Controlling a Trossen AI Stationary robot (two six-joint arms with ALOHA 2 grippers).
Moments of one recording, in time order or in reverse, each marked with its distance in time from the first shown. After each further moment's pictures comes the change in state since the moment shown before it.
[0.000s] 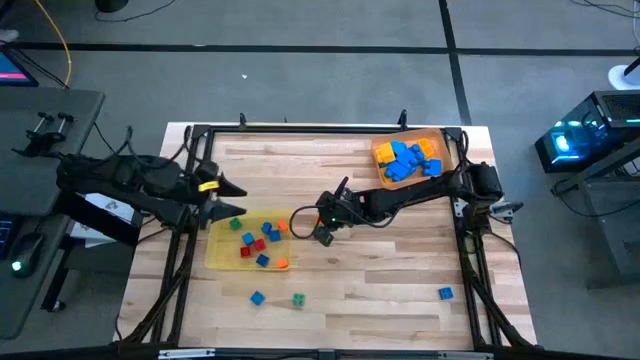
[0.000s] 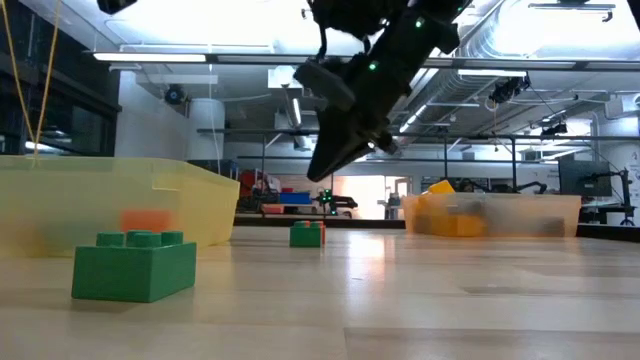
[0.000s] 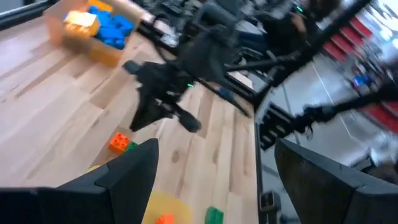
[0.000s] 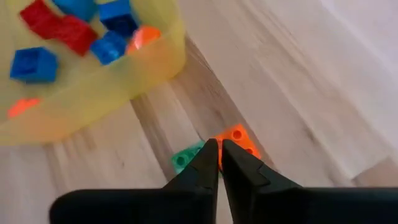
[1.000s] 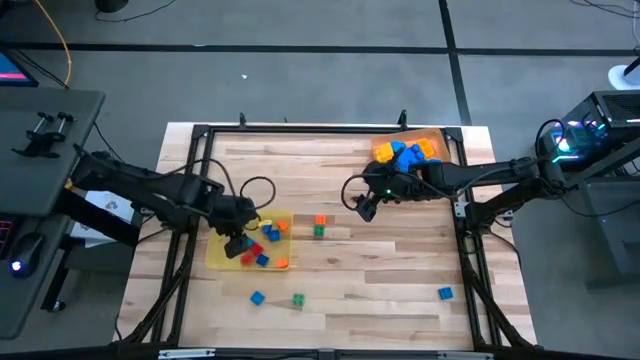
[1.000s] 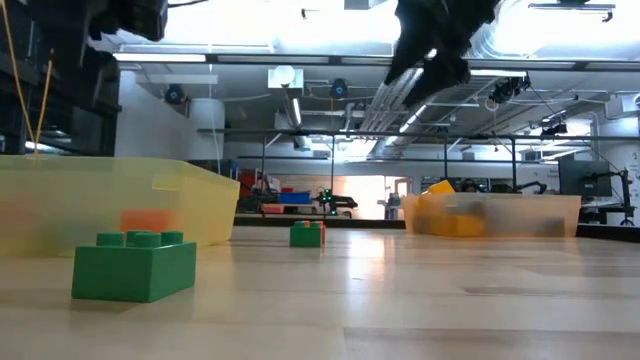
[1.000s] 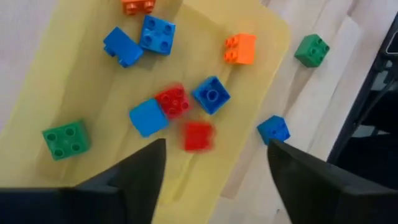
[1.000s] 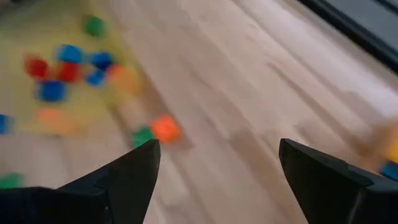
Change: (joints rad) left arm 0.011 0.439 -0.001 -0.409 0.295 -0.058; right arm -0.052 -0.529 -0.155 -0.298 0.078 -0.021
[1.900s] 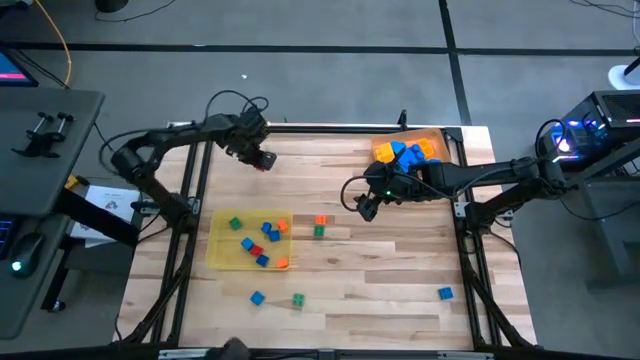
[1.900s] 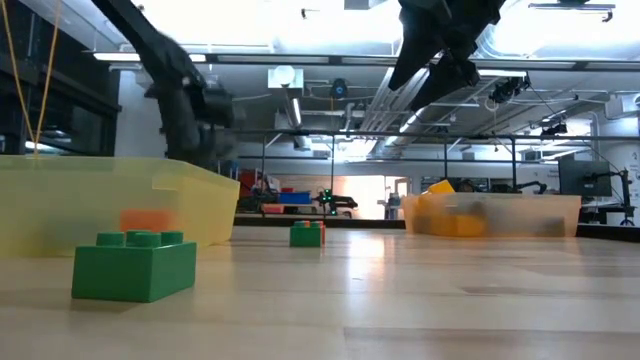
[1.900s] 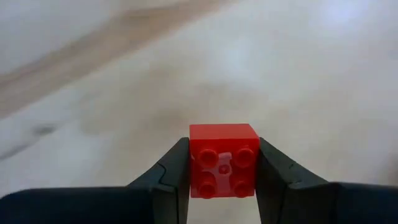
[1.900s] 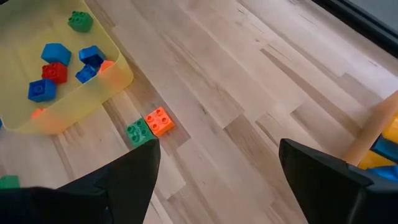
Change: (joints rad) left arm 1.032 0.463 -0.002 0.342 0.065 0.410; right arm 0.003 -0.001 0.000 -0.040 0.002 0.072
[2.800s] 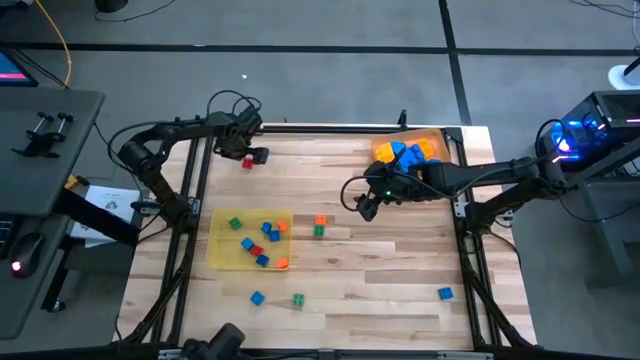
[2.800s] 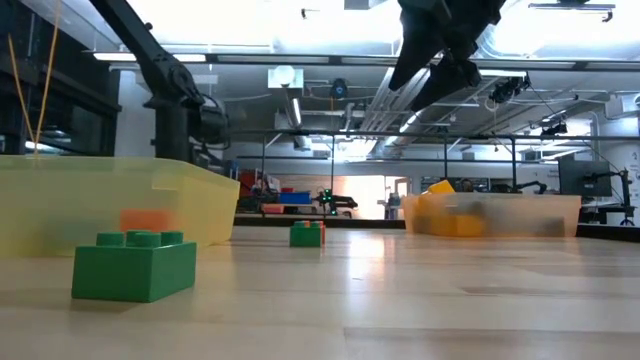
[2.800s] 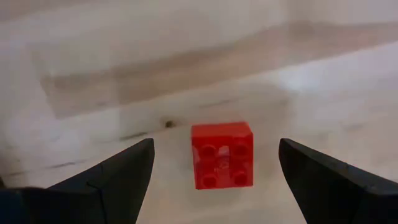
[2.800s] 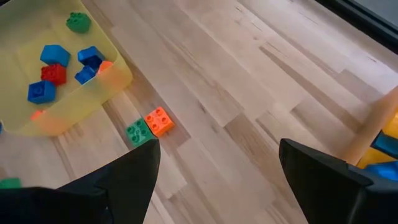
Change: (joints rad) left arm 0.084 0.081 0.002 -0.031 -0.239 -0.125; right arm 0.000 0.000 0.000 -0.005 0.000 0.018
